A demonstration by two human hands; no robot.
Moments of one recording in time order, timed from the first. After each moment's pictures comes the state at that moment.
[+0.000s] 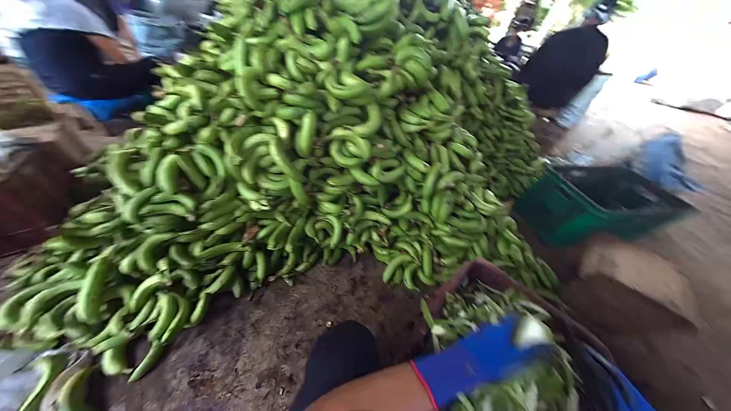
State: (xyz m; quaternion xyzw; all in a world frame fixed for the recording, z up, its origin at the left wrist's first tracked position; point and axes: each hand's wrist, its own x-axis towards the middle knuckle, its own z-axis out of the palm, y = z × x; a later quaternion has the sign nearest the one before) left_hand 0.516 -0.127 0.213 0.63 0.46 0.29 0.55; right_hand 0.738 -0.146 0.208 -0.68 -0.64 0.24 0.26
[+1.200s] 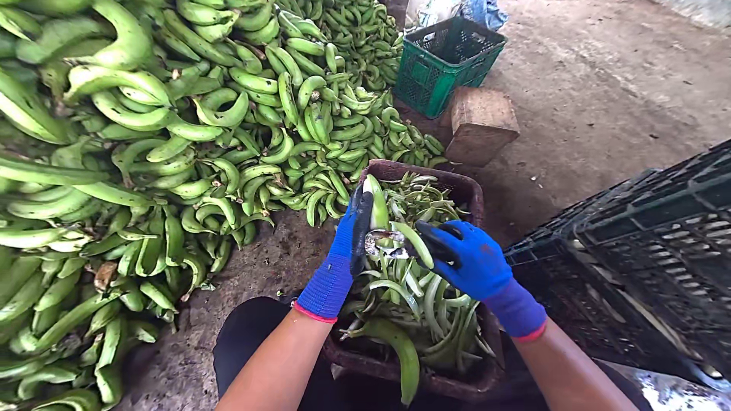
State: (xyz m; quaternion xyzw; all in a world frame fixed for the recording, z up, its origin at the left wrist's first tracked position) left_hand 0.496 -0.120 0.178 0.46 0.46 0.45 0.61; right_hand 0.721 -0.179 0.186 -0.53 -0.81 0.00 0.25
